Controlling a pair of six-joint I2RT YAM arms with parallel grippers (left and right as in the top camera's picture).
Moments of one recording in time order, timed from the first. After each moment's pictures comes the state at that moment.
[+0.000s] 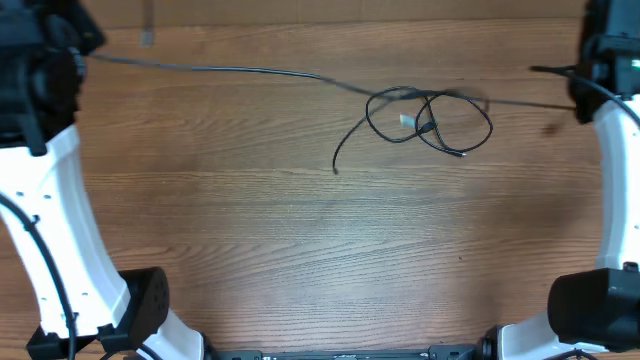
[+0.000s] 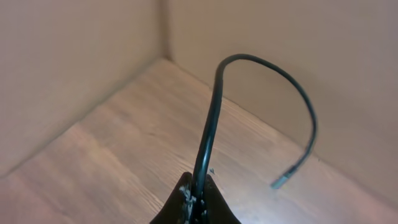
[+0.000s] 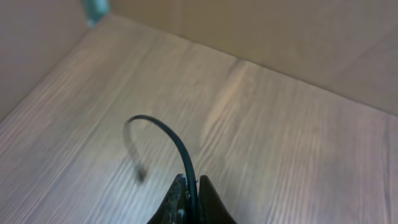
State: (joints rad) left arm 0.11 1.81 2.64 -1.45 -0.45 -0.44; right arm -0.19 1.72 1.82 -1.17 0.75 0.80
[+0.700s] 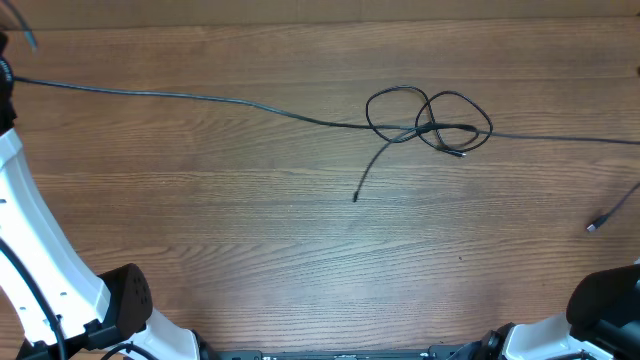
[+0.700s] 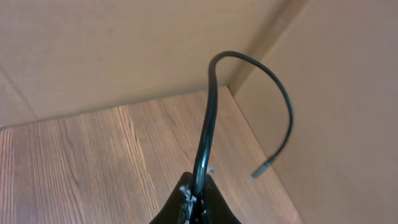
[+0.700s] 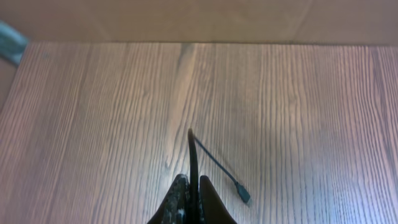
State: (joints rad) left arm 0.34 1.81 2.64 -1.45 -0.54 -0.76; right arm -0.54 1.72 1.82 -1.16 0.52 0.88
